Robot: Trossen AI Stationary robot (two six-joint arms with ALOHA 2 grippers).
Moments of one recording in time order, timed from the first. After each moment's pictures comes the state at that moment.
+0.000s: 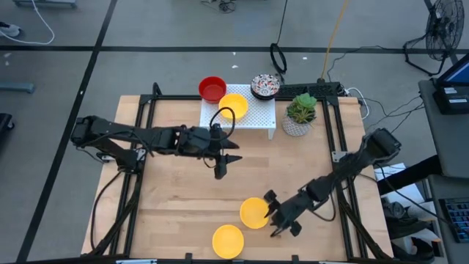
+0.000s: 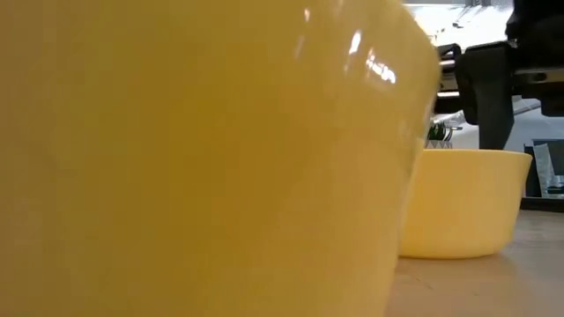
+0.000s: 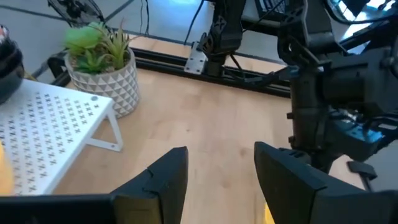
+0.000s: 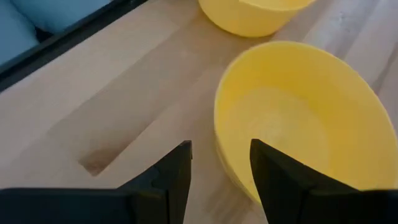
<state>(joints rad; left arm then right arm) -0.10 1.44 1.24 -0.22 -0.16 -0.23 0.60 1.63 0.75 0.11 0.04 -0.16</state>
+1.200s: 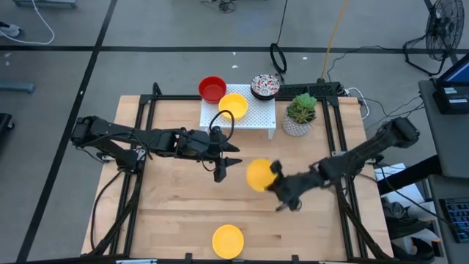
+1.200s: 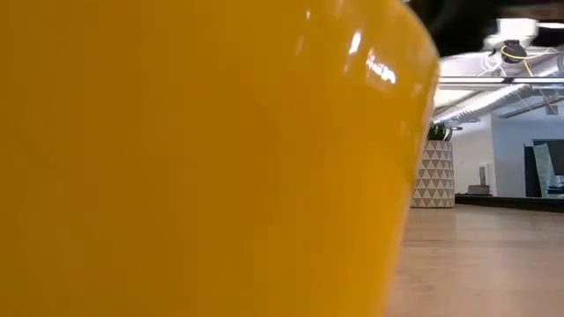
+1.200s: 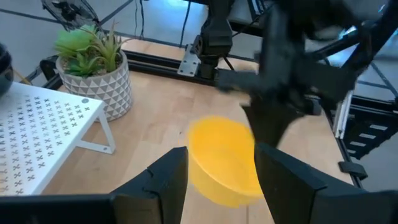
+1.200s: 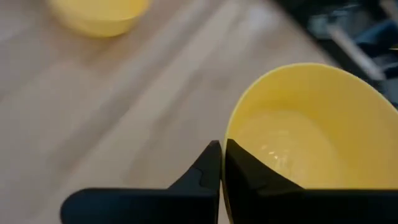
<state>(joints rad) -0.13 1.45 1.24 -0.20 -0.17 -0.24 0.44 1.29 0.81 -0.21 0.26 -0.37</state>
